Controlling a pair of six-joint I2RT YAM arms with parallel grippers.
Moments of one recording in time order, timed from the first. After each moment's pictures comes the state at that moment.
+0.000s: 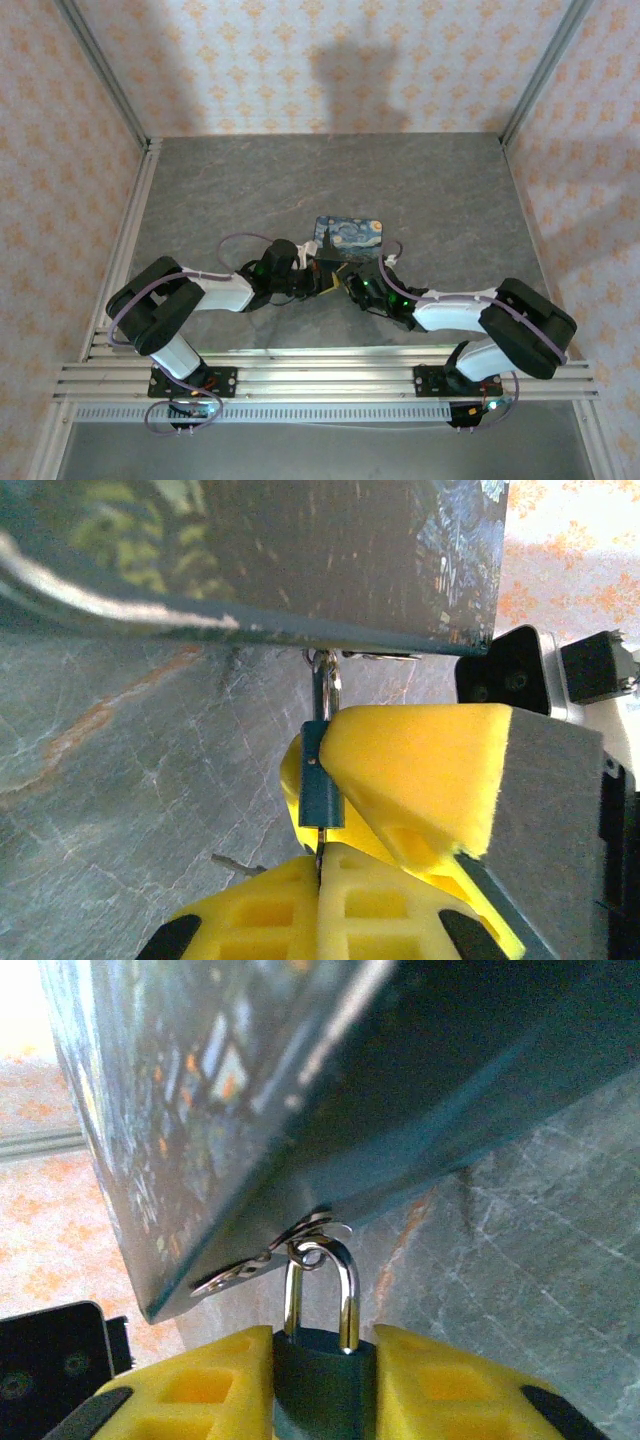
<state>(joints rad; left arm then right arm) -0.68 1.61 0.56 0.47 0.50 -1.10 0.86 1.40 0.41 0.38 0.12 1.64</state>
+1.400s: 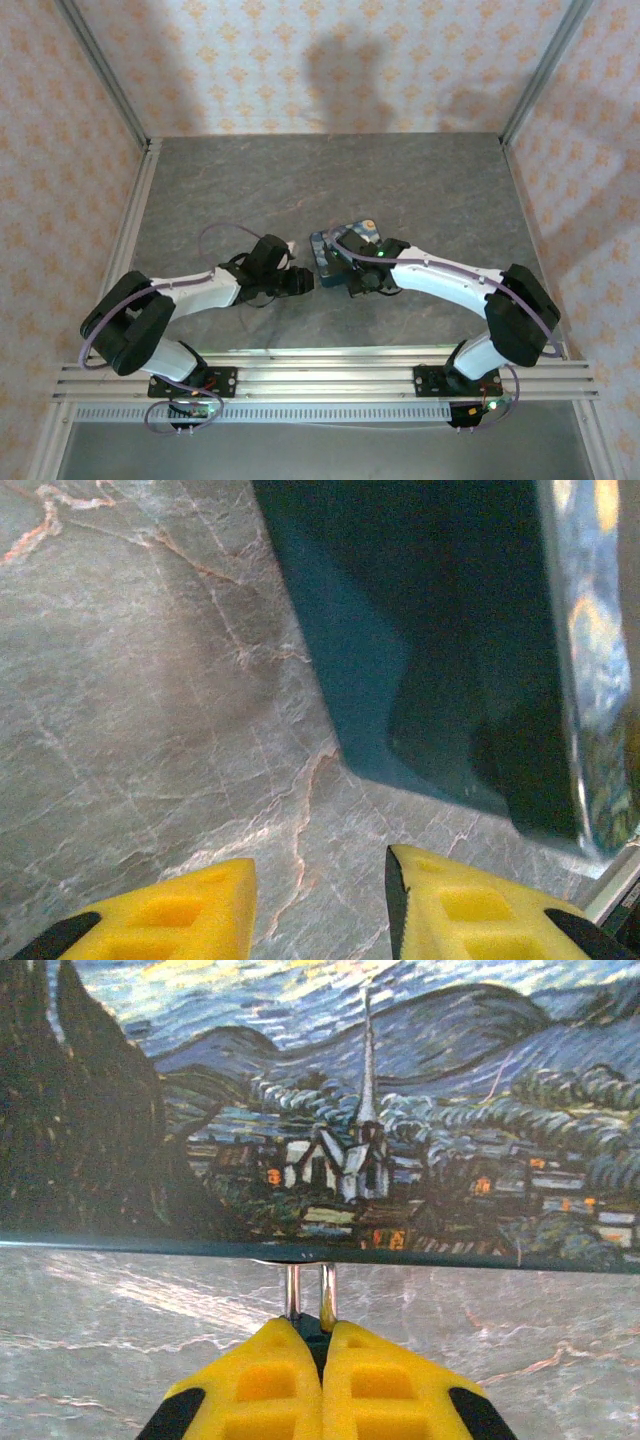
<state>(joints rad) -0.61 1.46 0.61 -0.04 0.31 -0.76 0.86 1.50 0.99 -0.78 0.20 0.48</state>
